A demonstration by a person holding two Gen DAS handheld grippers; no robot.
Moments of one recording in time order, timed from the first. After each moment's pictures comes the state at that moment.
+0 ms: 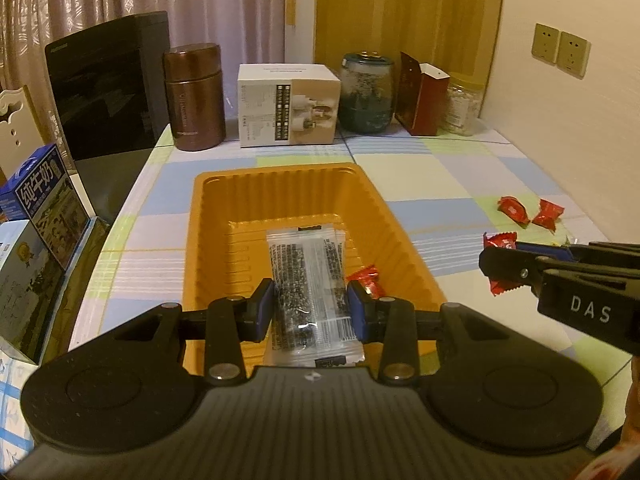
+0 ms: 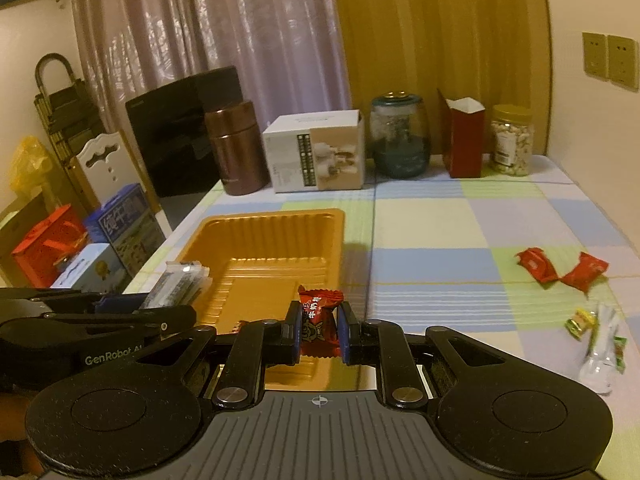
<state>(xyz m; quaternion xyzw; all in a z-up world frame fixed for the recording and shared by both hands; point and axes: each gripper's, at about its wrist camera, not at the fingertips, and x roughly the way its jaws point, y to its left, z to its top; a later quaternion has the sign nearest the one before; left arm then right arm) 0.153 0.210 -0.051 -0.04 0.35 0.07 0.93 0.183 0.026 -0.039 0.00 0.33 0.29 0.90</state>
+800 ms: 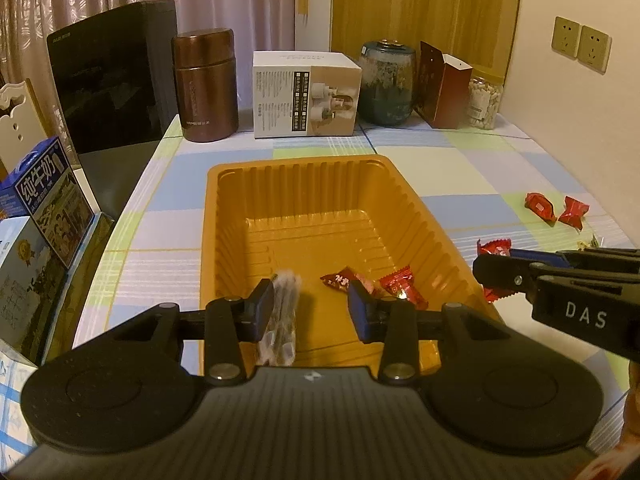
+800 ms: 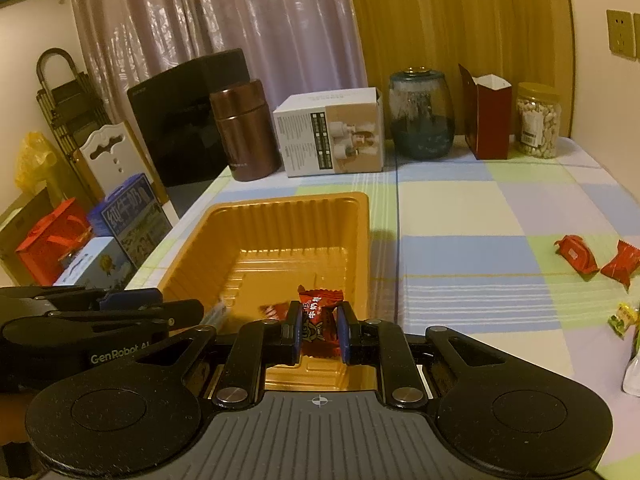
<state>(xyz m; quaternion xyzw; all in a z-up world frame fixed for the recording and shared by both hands) 0.174 0.233 -0.072 -0.04 0.36 0.08 0.93 0.208 0.054 -0.064 0.01 0.35 0.30 0.89</state>
